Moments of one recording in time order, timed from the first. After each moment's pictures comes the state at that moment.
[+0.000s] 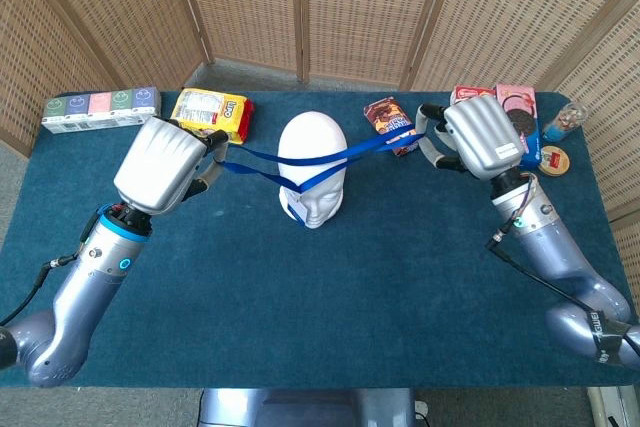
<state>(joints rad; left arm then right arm) -0.81 -1.03 -0.37 -2.00 1.20 1.24 0.55 0.80 -0.97 0.39 -1.68 -1.24 1.01 0.03</state>
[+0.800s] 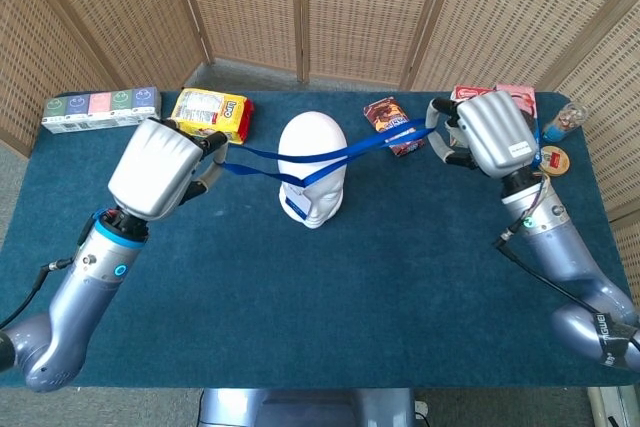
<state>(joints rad) -0.80 -1.02 -0.36 -2.04 1.27 1.28 0.52 0.77 -0.94 0.39 -1.70 -1.24 1.05 0.04</state>
